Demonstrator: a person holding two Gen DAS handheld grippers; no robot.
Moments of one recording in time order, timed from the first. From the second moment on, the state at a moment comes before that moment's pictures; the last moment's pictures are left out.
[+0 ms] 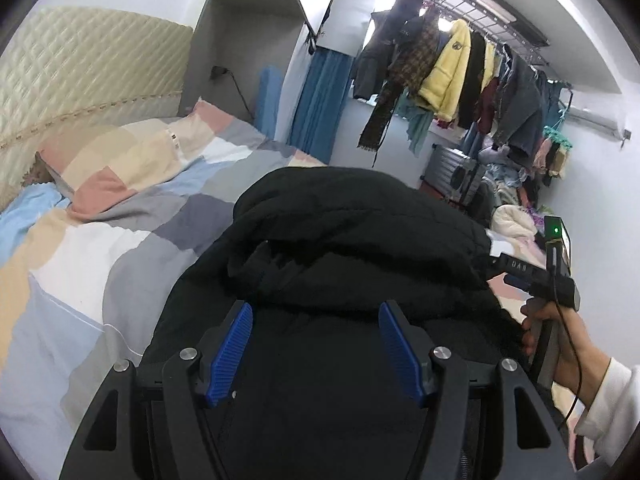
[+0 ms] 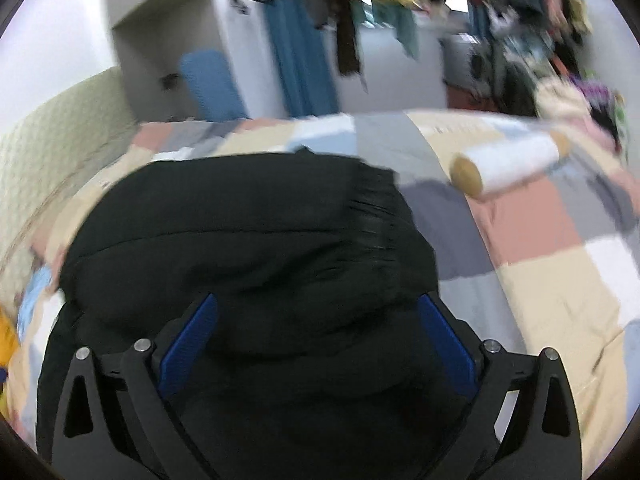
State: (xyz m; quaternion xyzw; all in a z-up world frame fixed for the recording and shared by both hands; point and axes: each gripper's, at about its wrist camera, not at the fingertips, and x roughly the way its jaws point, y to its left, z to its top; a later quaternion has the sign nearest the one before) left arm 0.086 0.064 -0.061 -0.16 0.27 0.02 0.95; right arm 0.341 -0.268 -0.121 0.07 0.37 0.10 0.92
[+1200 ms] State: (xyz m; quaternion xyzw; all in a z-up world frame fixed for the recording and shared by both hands) left arm 0.102 0.061 -0.082 -0.13 0.30 0.06 0.94; right arm 0.350 -0.299 -0.152 0.03 0.37 0.12 0.92
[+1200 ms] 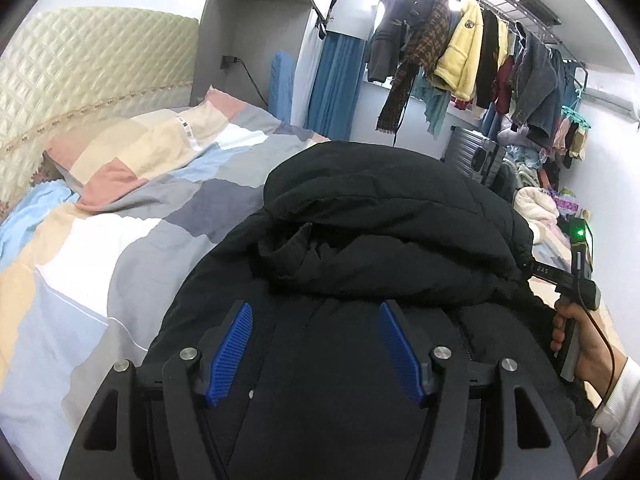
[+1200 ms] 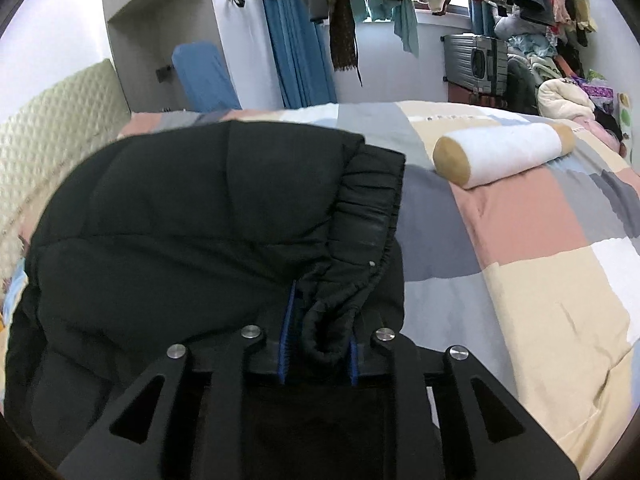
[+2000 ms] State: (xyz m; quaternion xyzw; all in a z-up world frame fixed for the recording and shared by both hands) left arm 0.052 0.082 -0.048 -0.15 0.27 0.00 0.95; right arm 0.180 -0.310 -0.067 0.03 0.37 0.19 0.91
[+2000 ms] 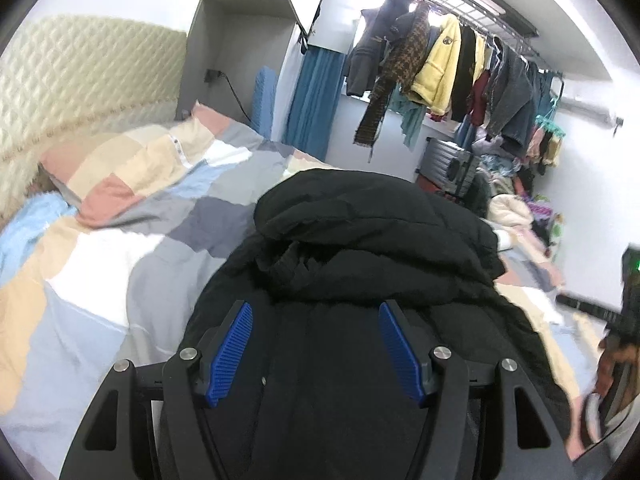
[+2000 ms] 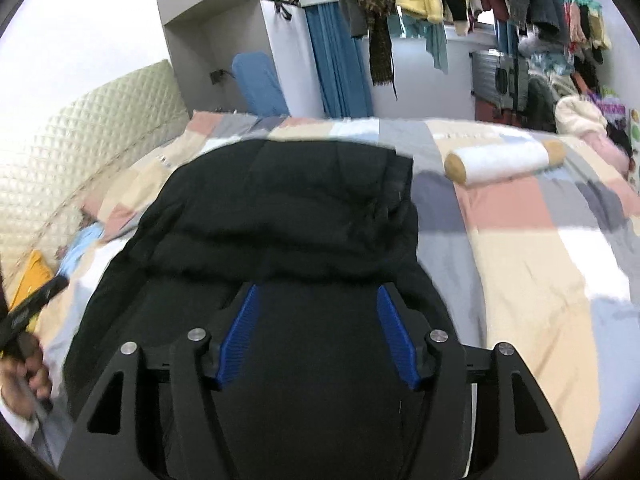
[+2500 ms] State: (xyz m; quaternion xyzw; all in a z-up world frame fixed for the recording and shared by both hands) left arm 0.031 0.165 -0.096 -0.29 0.44 -0.01 0.85; right arm 0.164 -0.435 -0.154 0.28 0.53 0.08 0.79
